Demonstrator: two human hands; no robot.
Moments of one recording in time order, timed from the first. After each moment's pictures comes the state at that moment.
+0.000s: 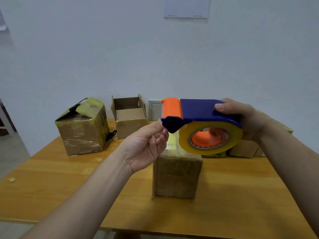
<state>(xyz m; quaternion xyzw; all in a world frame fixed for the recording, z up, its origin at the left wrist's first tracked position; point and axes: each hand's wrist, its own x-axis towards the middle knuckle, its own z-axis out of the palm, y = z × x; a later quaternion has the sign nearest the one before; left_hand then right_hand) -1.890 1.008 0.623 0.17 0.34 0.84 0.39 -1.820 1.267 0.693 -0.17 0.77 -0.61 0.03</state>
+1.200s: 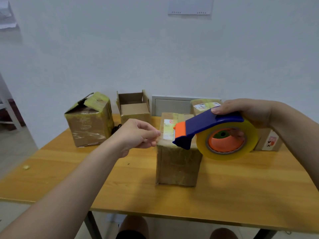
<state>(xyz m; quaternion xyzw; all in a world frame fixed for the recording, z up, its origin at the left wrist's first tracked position) -1.898 0.976 0.626 0.16 0.77 0.59 0.17 -1.793 1.264 0.716 -0.06 0.85 -0.50 0.17</state>
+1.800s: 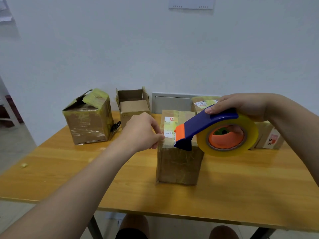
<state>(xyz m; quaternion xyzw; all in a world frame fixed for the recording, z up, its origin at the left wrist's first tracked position) -1.895 0.999 0.623 0.25 0.92 0.30 -0.04 -1.807 1.253 0.724 0.00 0.89 -0.41 0.18</state>
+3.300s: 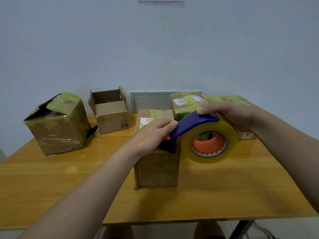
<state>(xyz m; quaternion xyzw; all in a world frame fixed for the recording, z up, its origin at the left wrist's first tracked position) -1.888 1.083 0.611 0.37 0.82 0.41 0.13 -1.793 1.308 0.679 0.05 0.83 -0.55 0.07</state>
